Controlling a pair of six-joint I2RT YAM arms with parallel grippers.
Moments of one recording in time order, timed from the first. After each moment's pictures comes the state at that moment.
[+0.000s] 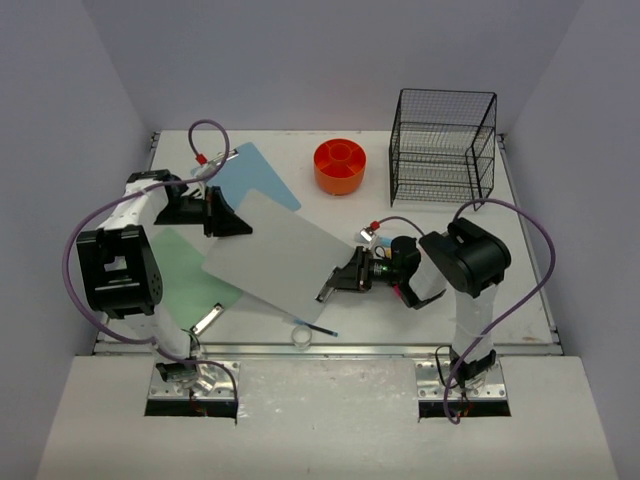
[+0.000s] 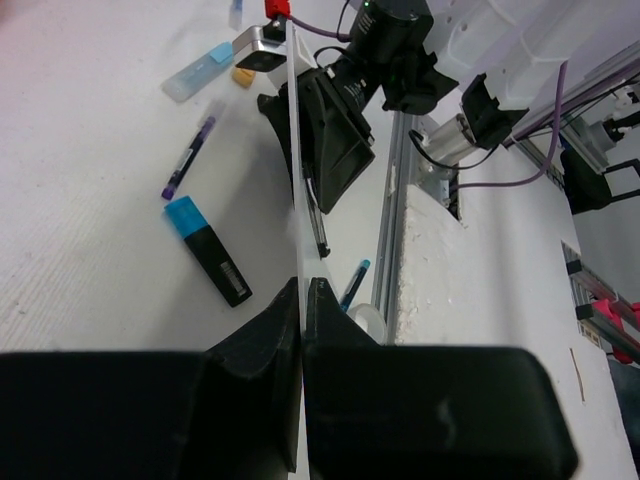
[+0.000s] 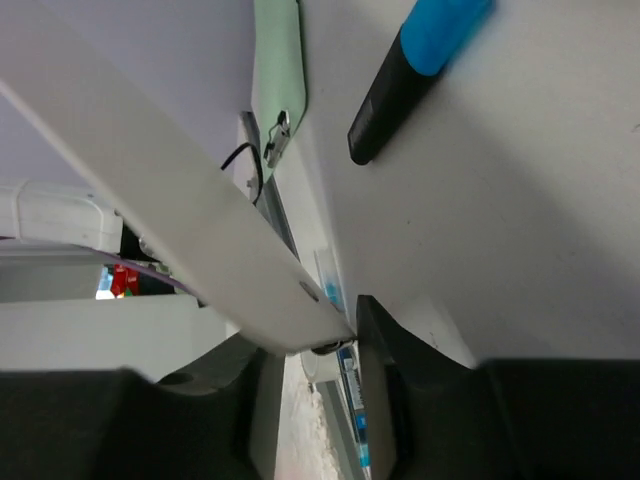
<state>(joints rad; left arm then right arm) 0.20 1.70 1.27 -1.32 1.43 1.11 0.46 2.01 0.39 1.28 -0.85 1.04</state>
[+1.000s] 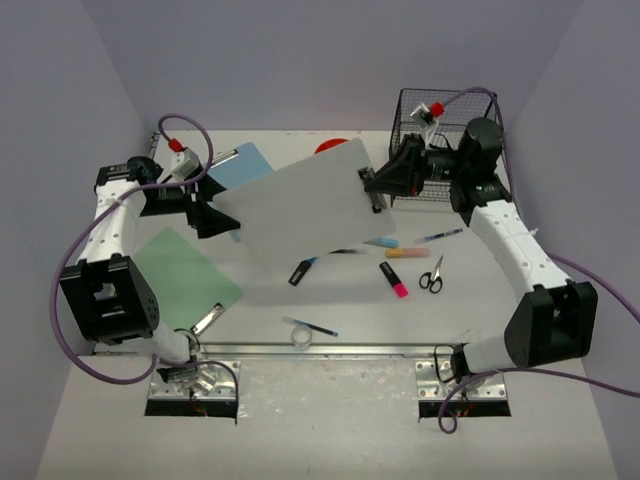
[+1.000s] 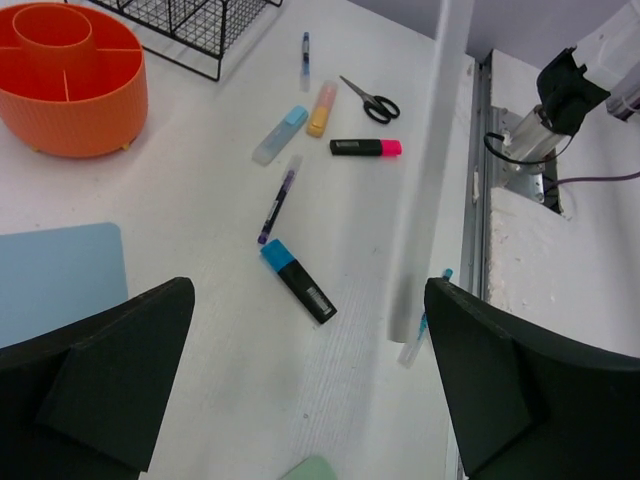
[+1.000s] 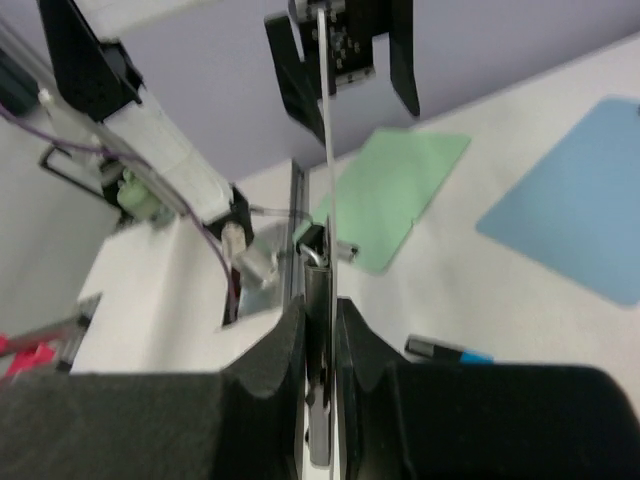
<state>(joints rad) 0.27 1.54 1.36 -1.32 1.43 1.24 0.15 1.42 1.18 0.29 -1.36 0.46</state>
